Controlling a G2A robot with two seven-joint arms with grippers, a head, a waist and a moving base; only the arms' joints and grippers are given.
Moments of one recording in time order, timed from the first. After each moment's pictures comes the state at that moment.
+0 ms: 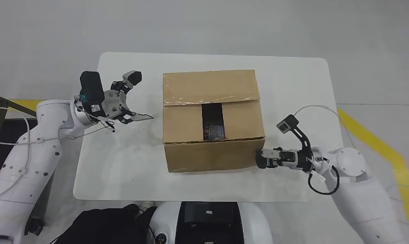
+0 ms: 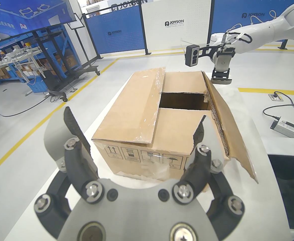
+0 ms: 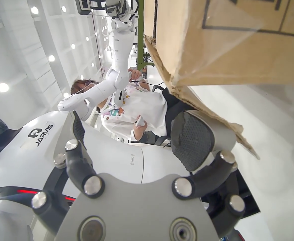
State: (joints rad) left arm 0.92 -0.75 -1.18 -1.42 1.27 -1.01 0.58; right arm -1.28 -0.95 1.31 -1.57 0.61 -0.25 1.30
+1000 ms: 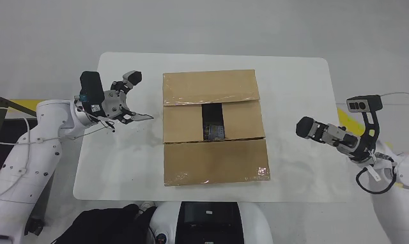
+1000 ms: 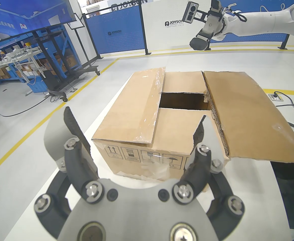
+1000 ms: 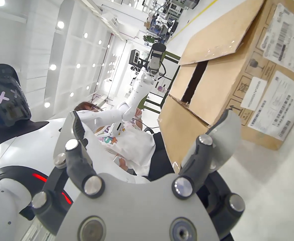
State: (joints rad) left arm 0.92 -0.75 -1.18 -1.42 1.27 -1.01 0.58; right arm -1.38 -0.92 1.70 -1.64 0.75 -0.44 1.23
